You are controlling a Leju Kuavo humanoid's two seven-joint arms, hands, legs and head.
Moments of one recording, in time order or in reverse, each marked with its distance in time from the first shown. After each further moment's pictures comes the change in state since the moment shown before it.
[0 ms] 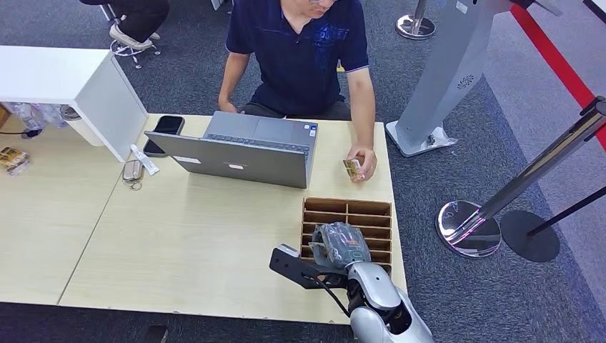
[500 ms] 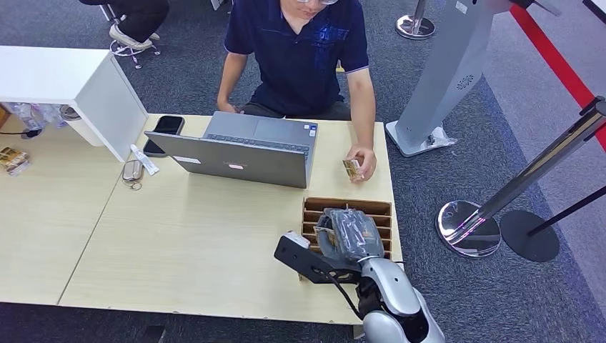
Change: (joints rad) left arm 0.000 0.006 0.003 0.000 0.012 0.015 0.002; right arm 0.031 -0.018 -0.035 -0.220 -0.021 0.010 0.038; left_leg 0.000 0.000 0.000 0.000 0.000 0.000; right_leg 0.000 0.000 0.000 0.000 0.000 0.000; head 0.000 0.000
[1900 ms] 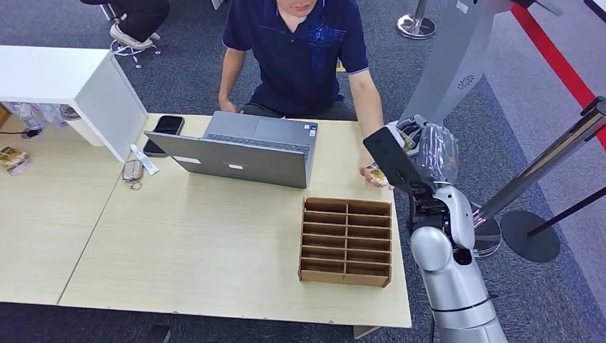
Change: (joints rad) left arm -0.001 -0.006 -0.003 0.000 -0.066 -0.021 -0.023; right arm -0.265 0.017 -0.336 0.189 -0.107 -0.340 -0.171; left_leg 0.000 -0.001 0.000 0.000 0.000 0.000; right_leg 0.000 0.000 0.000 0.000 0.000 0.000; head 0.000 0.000
